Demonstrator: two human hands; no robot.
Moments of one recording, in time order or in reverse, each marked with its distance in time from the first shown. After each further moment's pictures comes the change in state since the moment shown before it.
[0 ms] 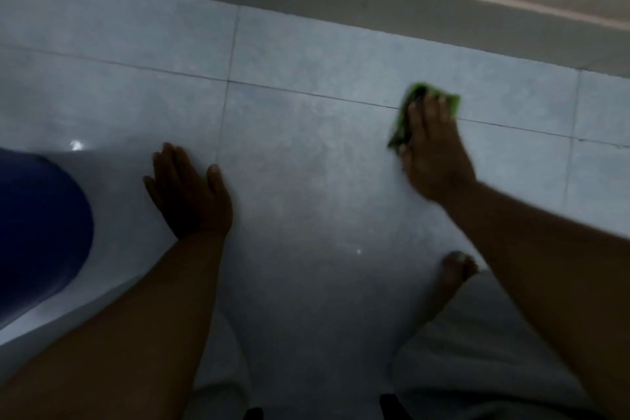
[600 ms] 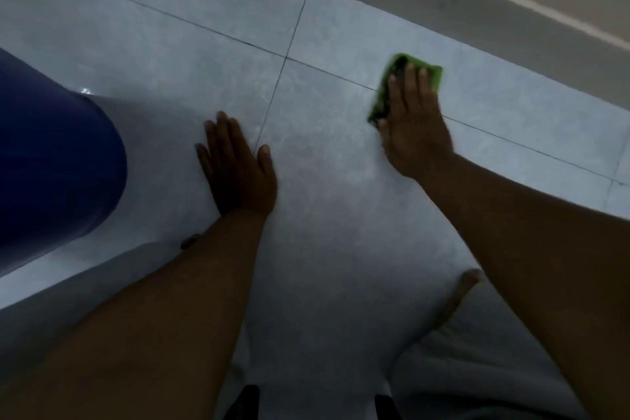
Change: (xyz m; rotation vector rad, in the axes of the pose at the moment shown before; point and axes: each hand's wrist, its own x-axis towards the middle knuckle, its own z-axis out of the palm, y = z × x) left_hand -0.010 0.015 0.003 -0.008 -0.080 -0.009; right_hand 0.071 -0.095 -0.009 -0.087 0.045 -0.192
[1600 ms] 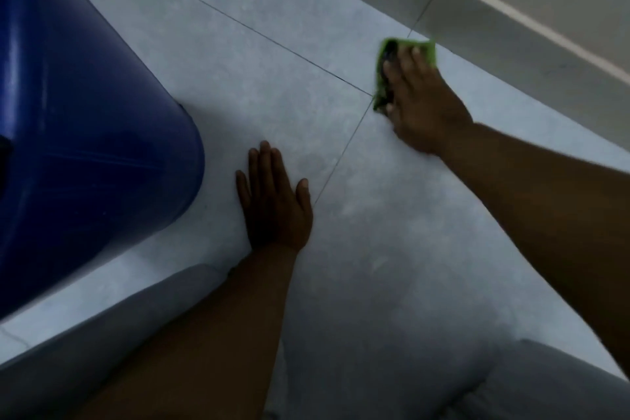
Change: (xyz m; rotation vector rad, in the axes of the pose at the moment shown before) left_hand 0.001 -0.045 -0.011 0.031 -0.002 -0.082; right_hand 0.140 -0.068 -0.016 -0.037 -0.084 -0.372
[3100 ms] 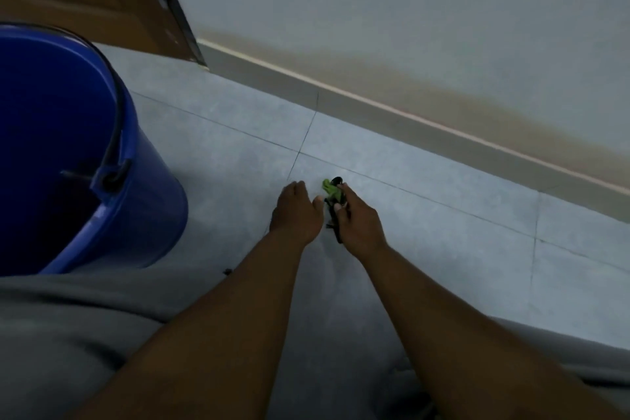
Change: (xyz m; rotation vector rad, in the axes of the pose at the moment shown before) left_hand -0.026 0.129 -0.140 -0.364 -0.541 0.096; right_hand -0.194 -0.107 -0.064 0.959 0.275 0.555
